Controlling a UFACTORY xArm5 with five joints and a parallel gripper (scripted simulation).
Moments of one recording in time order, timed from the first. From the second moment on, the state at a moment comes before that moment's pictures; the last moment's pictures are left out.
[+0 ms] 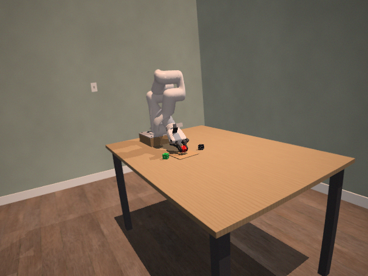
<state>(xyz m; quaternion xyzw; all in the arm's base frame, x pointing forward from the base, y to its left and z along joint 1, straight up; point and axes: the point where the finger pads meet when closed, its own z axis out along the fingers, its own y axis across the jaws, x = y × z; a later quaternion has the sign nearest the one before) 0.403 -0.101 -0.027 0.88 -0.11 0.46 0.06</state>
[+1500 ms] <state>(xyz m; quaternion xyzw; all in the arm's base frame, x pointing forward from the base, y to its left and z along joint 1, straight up) 0.403 -0.101 -0.036 0.88 -0.11 0.46 0.06</state>
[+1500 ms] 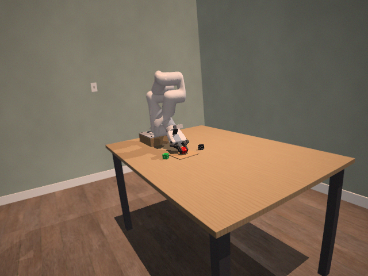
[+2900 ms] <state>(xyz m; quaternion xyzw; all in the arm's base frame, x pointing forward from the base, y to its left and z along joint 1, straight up) 0.403 -0.101 -0.036 0.88 -0.11 0.46 0.06</state>
